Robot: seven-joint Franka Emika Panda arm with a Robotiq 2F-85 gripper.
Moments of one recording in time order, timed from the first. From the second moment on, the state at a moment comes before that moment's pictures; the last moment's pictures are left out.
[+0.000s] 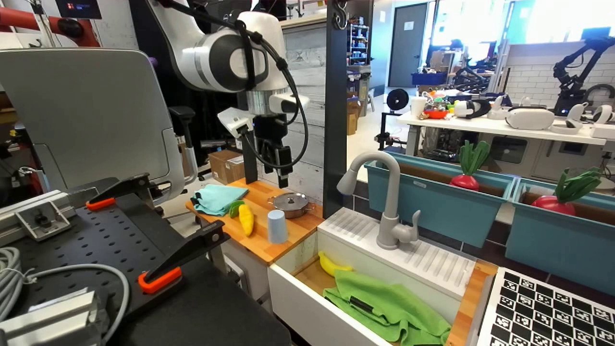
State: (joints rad) arm 0.11 0.78 -0.03 -1.95 0.07 2.77 0.34
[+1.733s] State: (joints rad) arm 0.12 1.08 -0.03 -1.53 0.11 2.59 0.38
